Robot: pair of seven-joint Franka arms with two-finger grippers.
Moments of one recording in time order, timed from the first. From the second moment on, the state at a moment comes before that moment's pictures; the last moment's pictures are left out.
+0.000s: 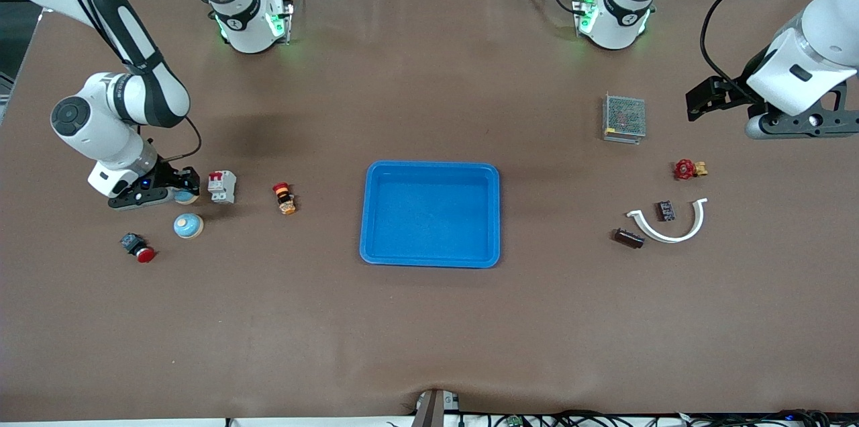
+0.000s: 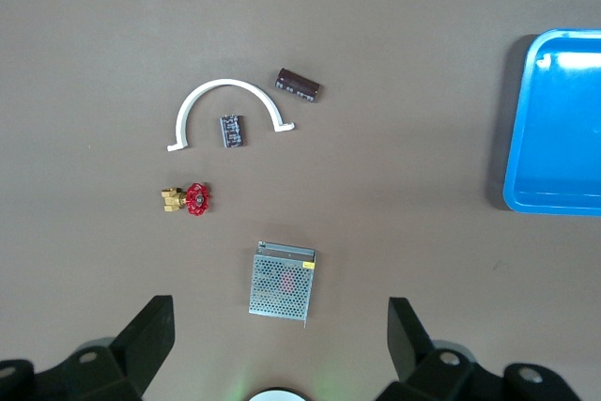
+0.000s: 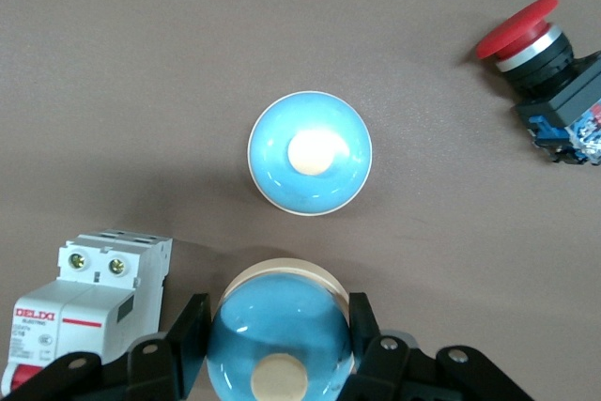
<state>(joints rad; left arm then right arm) 0.09 -0.01 -0.24 -1.60 0.02 1.51 -0.14 -0.41 0.27 0.21 -2.38 -0.11 2.73 -0.30</state>
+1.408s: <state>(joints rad) 0.09 -0.01 -0.24 -1.61 0.02 1.51 -0.14 -0.42 0.32 0.21 -2.47 -0.11 2.91 -0.30</state>
